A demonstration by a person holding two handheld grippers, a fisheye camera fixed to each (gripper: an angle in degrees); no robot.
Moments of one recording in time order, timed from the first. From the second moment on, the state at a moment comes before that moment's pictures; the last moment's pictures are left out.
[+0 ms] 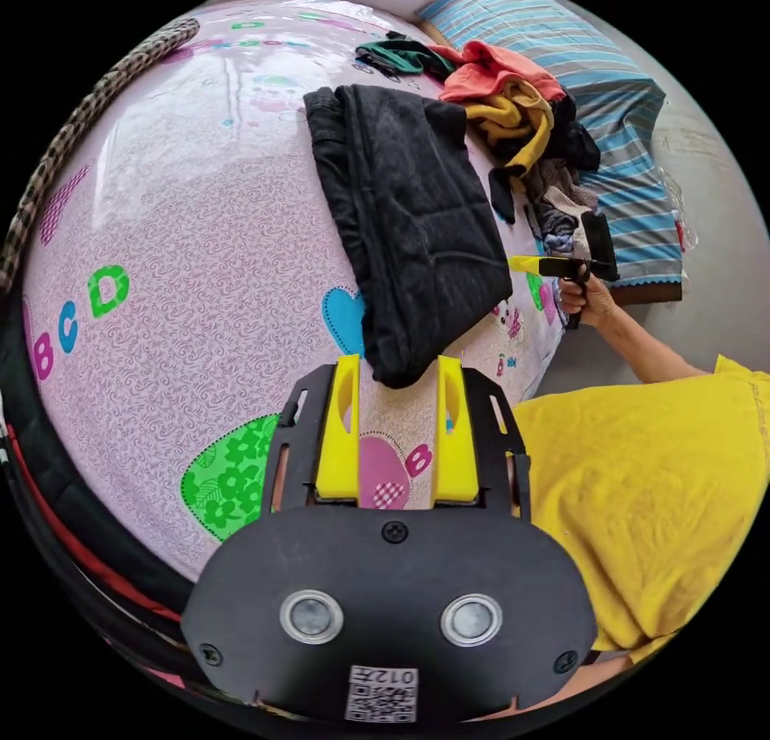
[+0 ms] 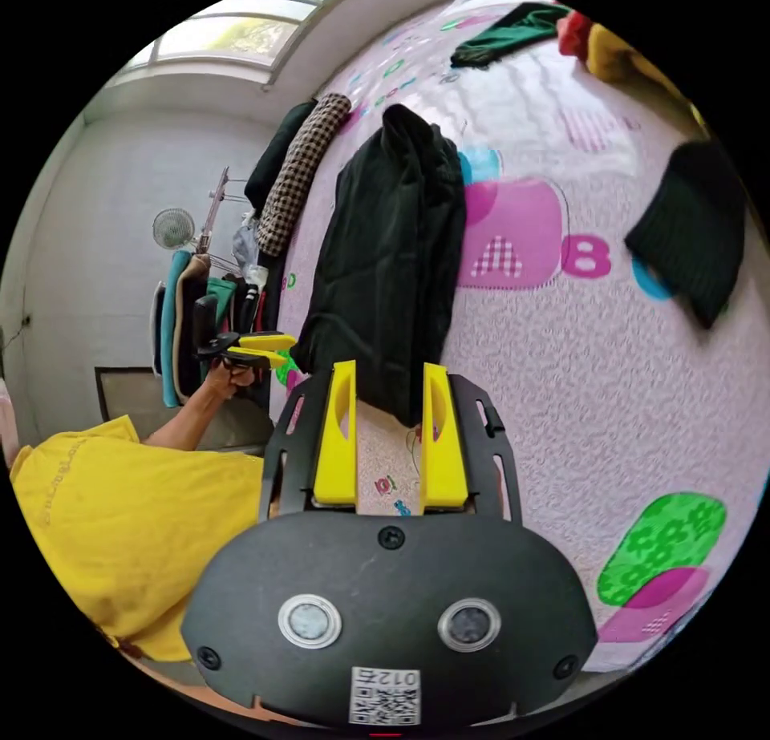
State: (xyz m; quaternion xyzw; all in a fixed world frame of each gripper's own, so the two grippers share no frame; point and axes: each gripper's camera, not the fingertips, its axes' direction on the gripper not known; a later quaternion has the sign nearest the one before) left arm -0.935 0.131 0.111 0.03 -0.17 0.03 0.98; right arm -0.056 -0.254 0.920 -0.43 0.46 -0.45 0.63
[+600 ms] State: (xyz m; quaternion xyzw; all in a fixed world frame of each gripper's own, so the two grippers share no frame) left arm -0.897 0.162 0.086 -0.04 -0.18 0.18 0.97; right arm -0.106 -0.255 0.896 -0.59 0.45 -0.46 0.49
